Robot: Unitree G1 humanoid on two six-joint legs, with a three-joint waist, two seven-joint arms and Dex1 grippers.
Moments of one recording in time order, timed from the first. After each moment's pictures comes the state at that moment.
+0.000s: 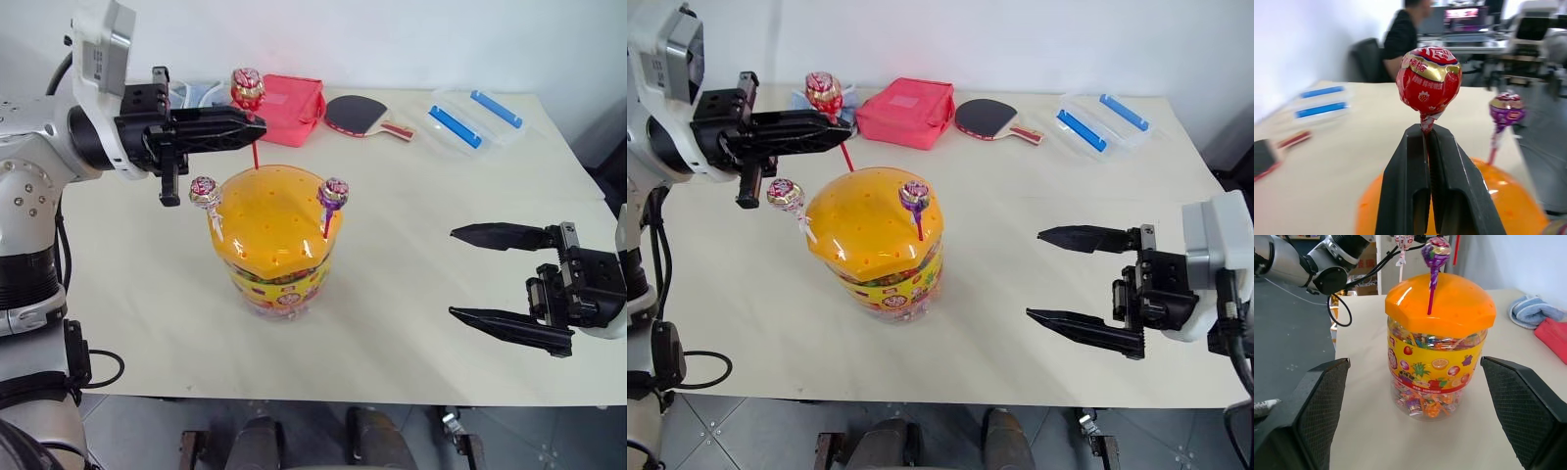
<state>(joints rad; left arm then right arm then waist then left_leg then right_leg) -0.97 0.86 0.16 -0.02 -0.73 0.78 -1.07 -0.06 -0.97 -0.56 -0.62 1.12 0.59 1.07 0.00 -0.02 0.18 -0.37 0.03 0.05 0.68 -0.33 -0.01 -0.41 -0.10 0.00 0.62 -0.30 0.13</state>
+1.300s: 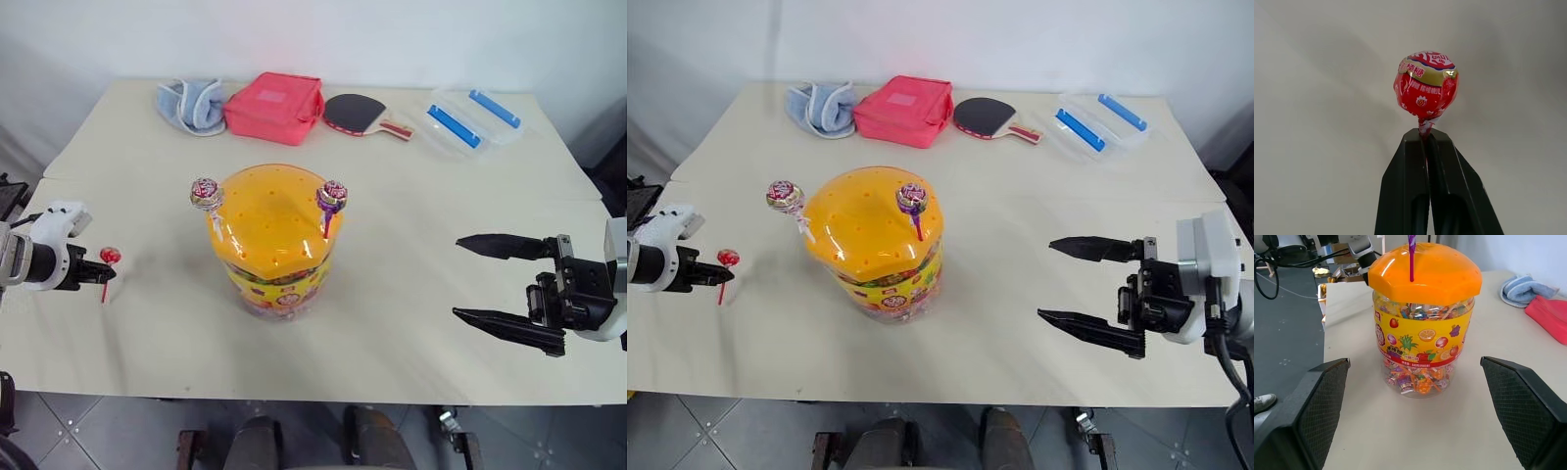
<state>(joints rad) -0.76 1.16 -0.14 0.45 -0.31 1.31 -0.80 -0.01 -0.93 -0.54 -0.55 1.00 0.53 1.14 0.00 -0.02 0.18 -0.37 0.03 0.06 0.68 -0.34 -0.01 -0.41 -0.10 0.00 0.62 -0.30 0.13</state>
